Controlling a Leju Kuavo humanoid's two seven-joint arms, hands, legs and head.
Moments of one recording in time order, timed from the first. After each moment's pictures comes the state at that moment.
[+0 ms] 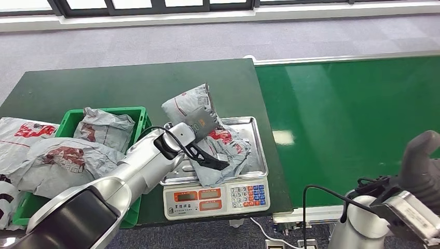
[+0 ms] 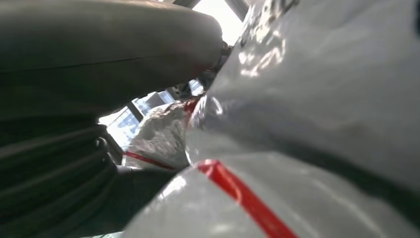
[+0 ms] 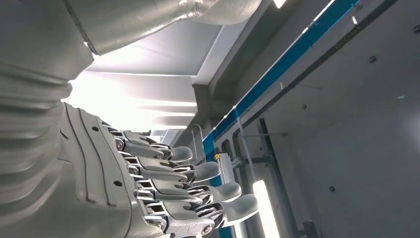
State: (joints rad) left arm -1.00 -0.20 -0.87 -0.28 -1.50 0.00 -0.15; right arm -0.17 0.29 -0.15 -1.97 0.54 -0.69 -0.70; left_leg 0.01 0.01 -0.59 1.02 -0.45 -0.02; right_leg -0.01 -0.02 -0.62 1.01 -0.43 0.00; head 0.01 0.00
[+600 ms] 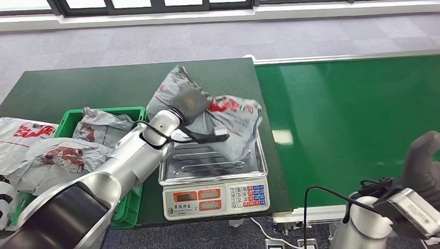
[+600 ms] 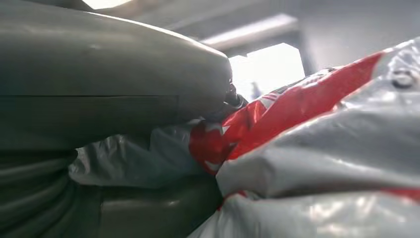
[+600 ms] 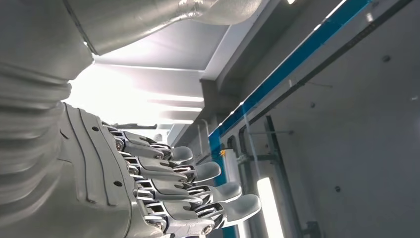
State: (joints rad) left arm -1.03 -0.11 -0.73 -0.33 -1.28 0.54 -0.06; right arm -0.16 0.29 -0.19 -1.96 0.53 -0.69 -0.70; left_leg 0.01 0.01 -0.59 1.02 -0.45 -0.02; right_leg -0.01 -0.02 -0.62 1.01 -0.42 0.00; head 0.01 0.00
